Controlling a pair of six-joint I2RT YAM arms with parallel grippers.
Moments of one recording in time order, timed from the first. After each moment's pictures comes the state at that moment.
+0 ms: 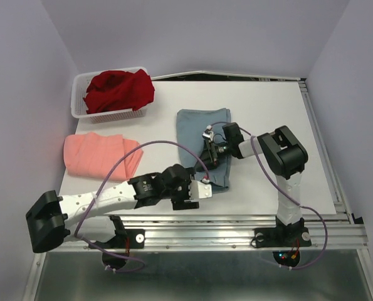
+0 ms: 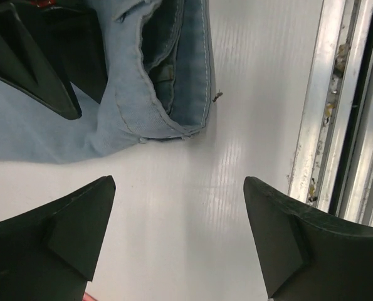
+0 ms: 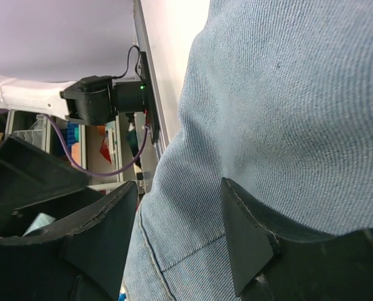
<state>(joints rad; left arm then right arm) -1.07 1.12 0.70 -0.35 0.05 0.51 0.42 2.12 1.04 0.27 -1.21 0.60</state>
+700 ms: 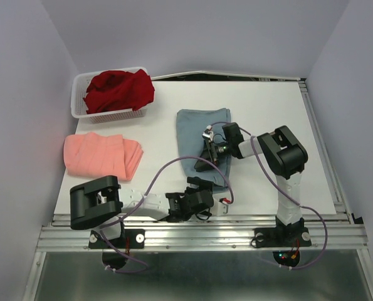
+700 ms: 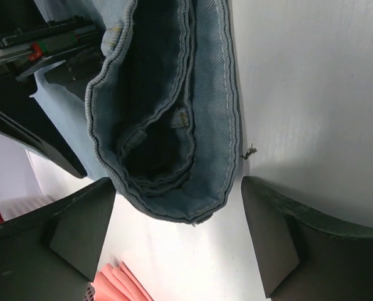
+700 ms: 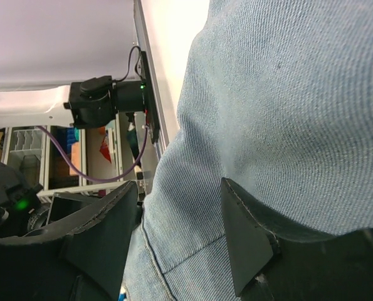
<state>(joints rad) -1.36 1.54 0.64 0.07 -0.52 0.65 0.42 2.12 1.04 0.27 -1.22 0.60</state>
